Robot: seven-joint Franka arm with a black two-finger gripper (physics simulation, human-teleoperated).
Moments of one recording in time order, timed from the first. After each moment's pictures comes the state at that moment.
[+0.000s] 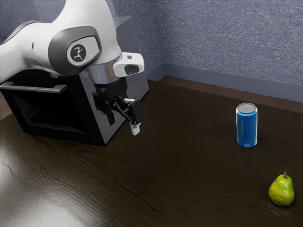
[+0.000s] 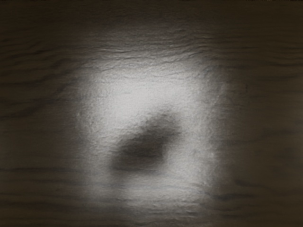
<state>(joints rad) 0.00 0.00 0.00 -1.57 0.00 1.56 0.00</state>
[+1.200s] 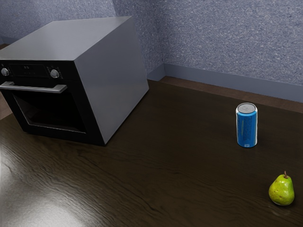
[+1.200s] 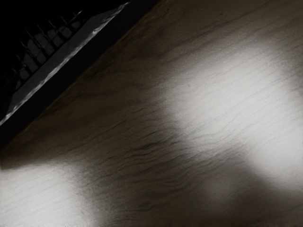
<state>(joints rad) 0.06 -0.38 0.50 -1.80 0.22 1.69 1.01</state>
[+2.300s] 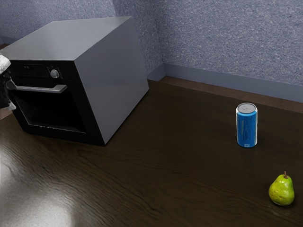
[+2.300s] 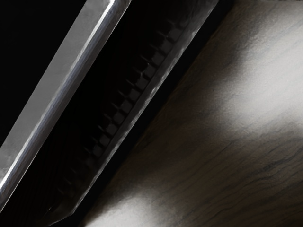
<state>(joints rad) 0.10 -0.08 0.58 -1.65 0.10 1.94 1.33</state>
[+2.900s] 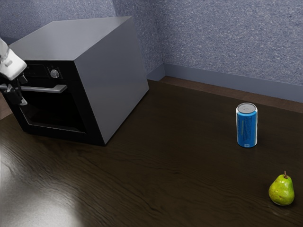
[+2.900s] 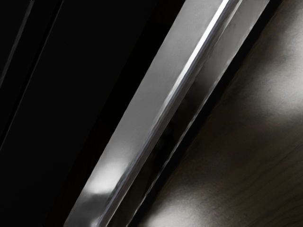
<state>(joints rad) 0.09 0.04 0.58 -1.61 0.11 2.08 1.37</state>
